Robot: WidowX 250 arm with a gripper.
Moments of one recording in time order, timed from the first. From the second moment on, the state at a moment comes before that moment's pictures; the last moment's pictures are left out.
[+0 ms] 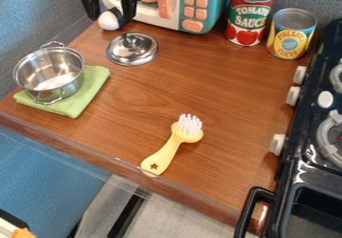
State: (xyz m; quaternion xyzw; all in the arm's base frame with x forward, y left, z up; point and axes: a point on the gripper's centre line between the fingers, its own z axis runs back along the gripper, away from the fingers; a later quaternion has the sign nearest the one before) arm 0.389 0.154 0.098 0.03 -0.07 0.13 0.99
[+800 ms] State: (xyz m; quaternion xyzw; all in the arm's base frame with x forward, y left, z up) arm 0.322 0.143 0.111 0.01 -0.12 0.10 0.99
